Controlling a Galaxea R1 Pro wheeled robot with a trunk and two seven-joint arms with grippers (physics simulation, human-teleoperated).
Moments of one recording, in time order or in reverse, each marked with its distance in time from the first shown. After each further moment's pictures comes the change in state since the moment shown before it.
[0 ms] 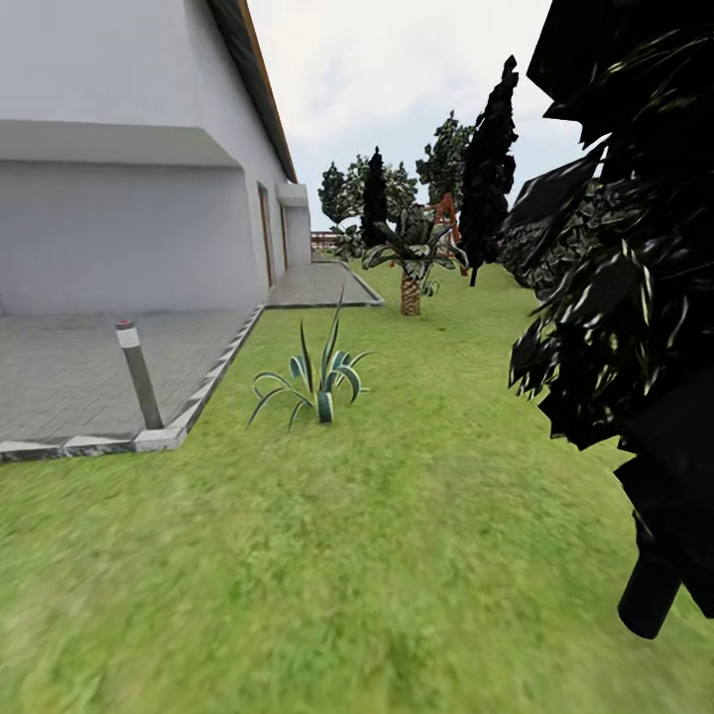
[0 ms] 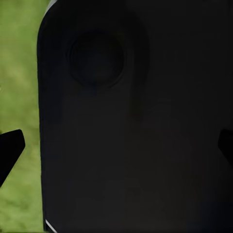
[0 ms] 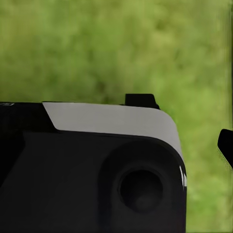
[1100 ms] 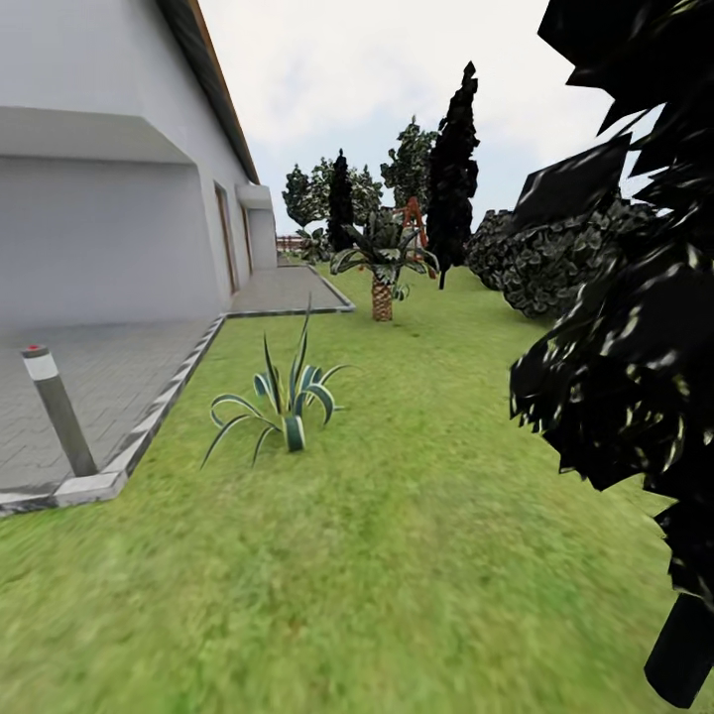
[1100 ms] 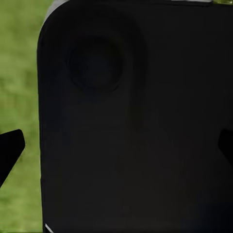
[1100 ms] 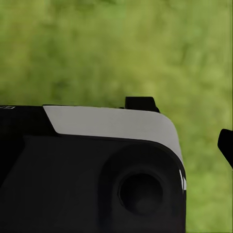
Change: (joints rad) left arm 0.000 0.001 0.000 0.000 0.000 0.000 -0.004; right arm 0.000 0.000 0.000 0.000 0.000 0.000 0.000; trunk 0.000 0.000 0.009
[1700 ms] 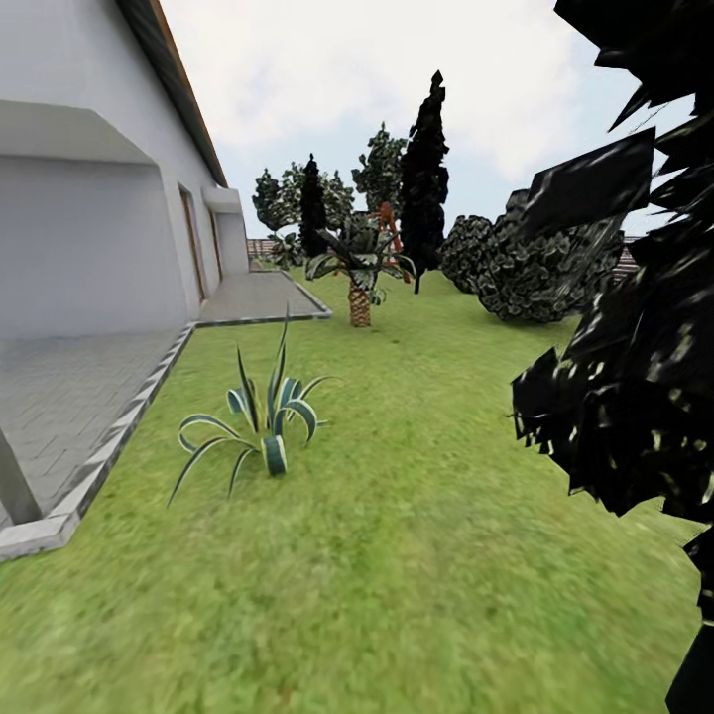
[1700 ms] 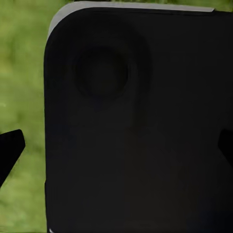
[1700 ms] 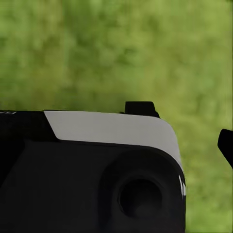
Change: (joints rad) left arm 0.000 0.006 0.000 0.000 0.000 0.000 -0.001; right arm 0.000 0.000 0.000 0.000 0.000 0.000 0.000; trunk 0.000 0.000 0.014
